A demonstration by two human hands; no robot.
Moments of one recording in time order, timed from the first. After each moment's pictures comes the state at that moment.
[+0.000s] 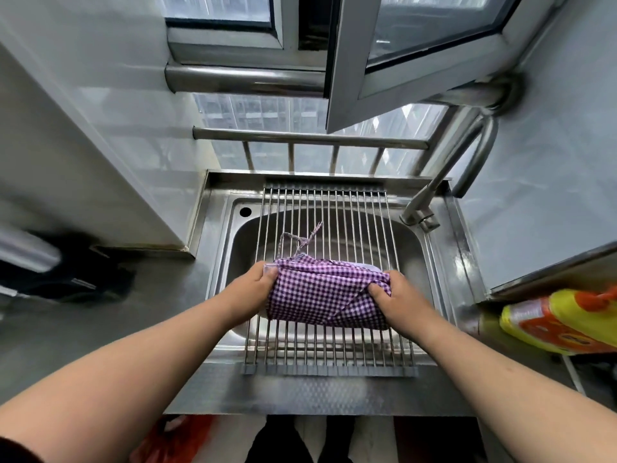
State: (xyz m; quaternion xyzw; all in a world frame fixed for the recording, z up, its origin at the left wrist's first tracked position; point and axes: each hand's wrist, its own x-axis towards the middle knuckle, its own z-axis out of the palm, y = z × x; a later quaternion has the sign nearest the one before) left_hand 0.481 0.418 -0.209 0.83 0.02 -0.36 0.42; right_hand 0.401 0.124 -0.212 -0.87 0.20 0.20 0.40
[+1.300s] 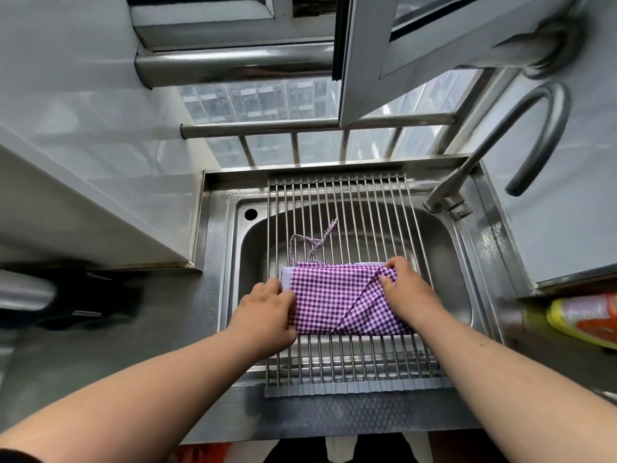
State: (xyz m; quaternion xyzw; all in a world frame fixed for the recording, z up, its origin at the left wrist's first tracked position) left_hand 0.496 0.424 -0.257 0.93 -0.24 -0.29 0.01; right_hand 0.458 0.139 -0.275 -0.89 0.28 0.22 0.30
